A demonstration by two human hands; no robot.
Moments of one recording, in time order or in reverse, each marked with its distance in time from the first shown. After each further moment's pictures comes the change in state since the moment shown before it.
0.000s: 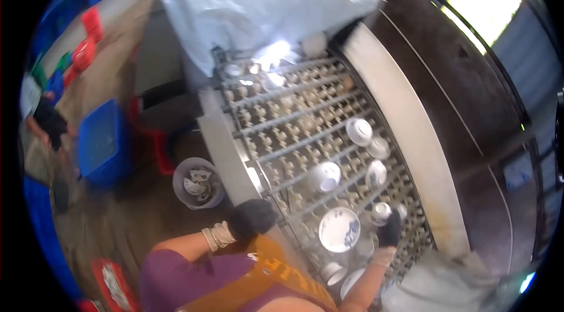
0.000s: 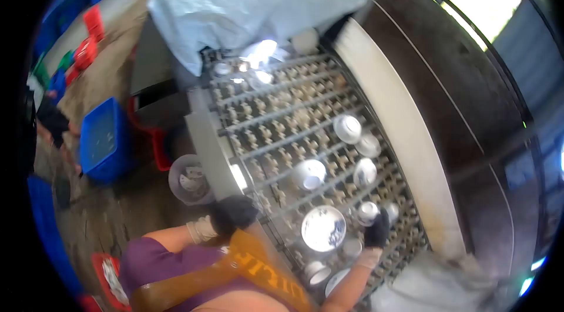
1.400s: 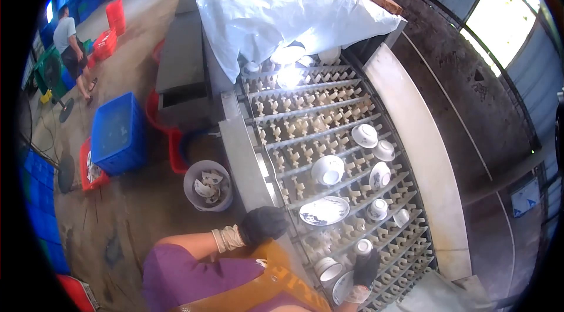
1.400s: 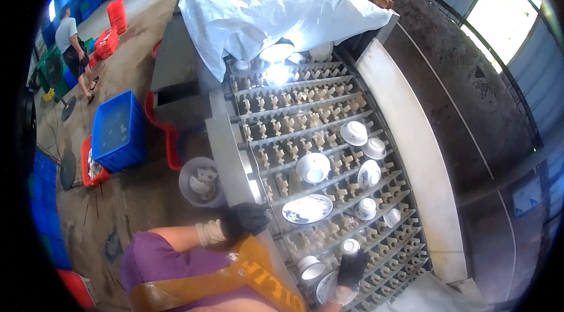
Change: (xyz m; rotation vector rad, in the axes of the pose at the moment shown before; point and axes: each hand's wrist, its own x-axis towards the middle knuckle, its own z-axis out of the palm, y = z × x) left_hand -0.021 0.069 0.047 0.072 -0.007 0.022; right_hand -0.122 -0.071 -0.050 0.053 -0.115 0.393
